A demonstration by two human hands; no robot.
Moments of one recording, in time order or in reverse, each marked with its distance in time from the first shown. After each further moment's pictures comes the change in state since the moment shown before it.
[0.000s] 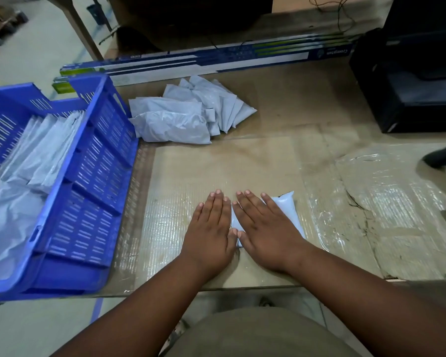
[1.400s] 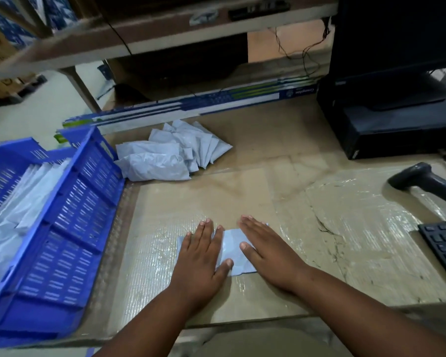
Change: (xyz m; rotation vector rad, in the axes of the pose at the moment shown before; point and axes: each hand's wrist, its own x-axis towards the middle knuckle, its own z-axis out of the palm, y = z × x) left_hand 0.019 0.033 -0.004 -0.020 -0.041 -0.012; right_hand -0.032 0.066 -0.021 0.591 -0.011 0.171
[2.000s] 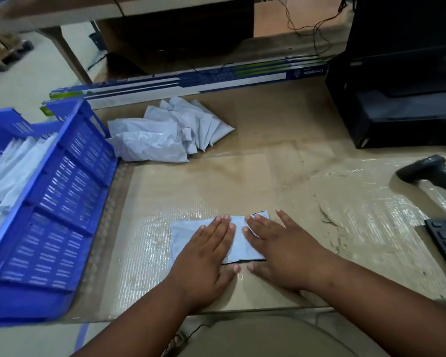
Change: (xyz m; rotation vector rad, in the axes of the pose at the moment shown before) left_hand -0.013 0.013 -0.002 -0.080 0.024 0.242; right_hand -0.019 -0.002 -0.033 -0.615 -0.277 -0.144
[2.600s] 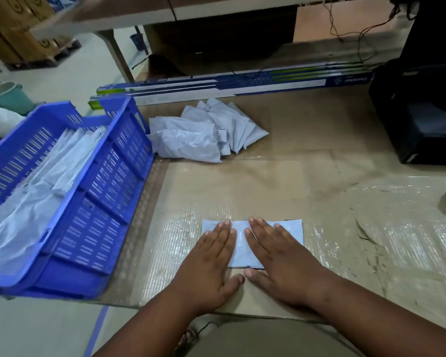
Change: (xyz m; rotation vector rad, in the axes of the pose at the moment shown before) left_hand -0.042 -0.031 -0.008 -0.022 0.091 -0.083; right_hand 0.041 -0.044 0.029 0.137 0.147 -0.087
